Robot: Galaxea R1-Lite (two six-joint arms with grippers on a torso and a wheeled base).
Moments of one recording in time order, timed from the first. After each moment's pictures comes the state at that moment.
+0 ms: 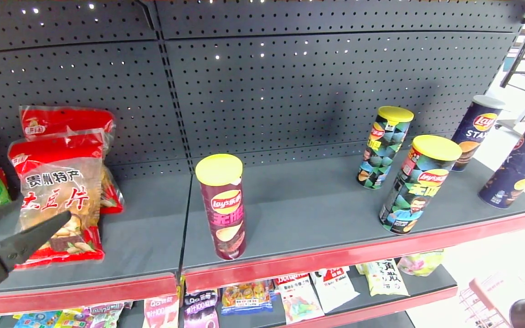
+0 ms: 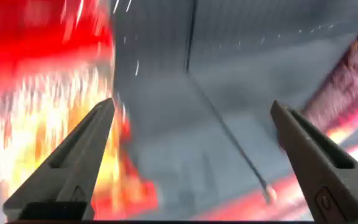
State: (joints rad) left arm 0.28 0.96 -0.32 -0.45 -0.52 0.00; right arm 0.16 0.23 -0.27 0.10 -0.17 -0.21
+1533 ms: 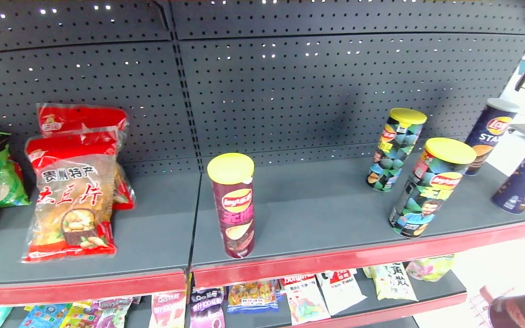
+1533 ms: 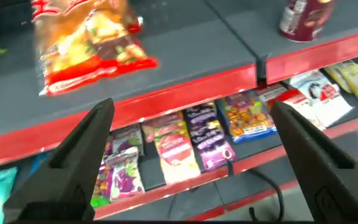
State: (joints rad) left arm -0.10 0.11 -0.14 0.19 -0.03 0.10; right arm 0.19 0.29 -0.35 0.16 -0.02 -0.14
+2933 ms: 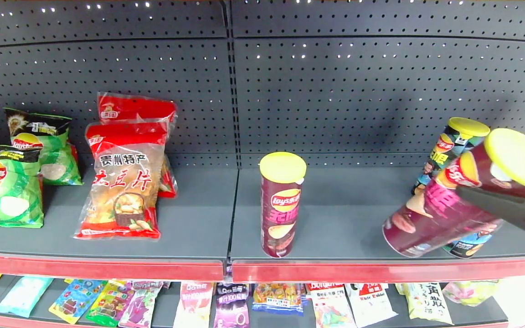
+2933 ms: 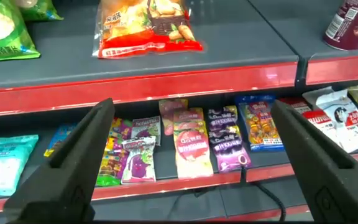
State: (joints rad) left arm -0.10 0.10 0.00 0.00 -0.04 0.03; right arm 0.35 1.04 -0.66 -0.20 0.23 -0.16
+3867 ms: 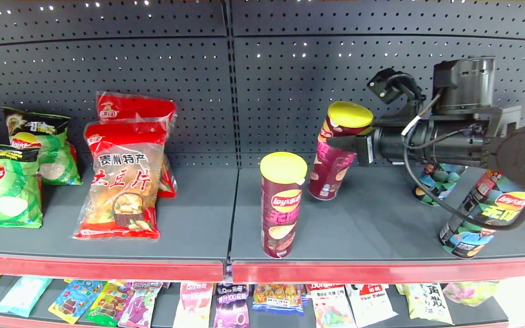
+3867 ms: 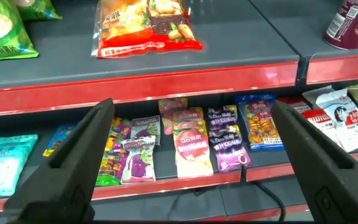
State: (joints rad) left arm -0.10 0.10 0.00 0.00 -0.04 0.03; right arm 0.39 1.76 -1.22 -0.22 0.27 -0.19
